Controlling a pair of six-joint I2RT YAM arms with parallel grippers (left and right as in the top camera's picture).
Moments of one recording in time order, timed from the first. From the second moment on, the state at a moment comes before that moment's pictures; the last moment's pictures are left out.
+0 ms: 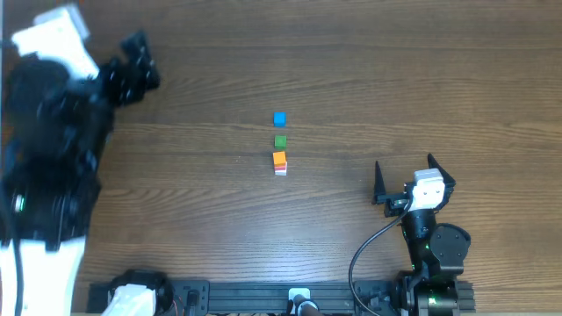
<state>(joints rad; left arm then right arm) -0.11 1.00 1.30 -0.57 -0.13 -0.31 -0.02 0.02 0.01 -0.06 -0.14 -0.11</state>
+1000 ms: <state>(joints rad) 0.02 0.02 0.12 -0.13 0.18 -0.10 -0.02 0.02 0.01 -0.06 -0.14 -0.11</state>
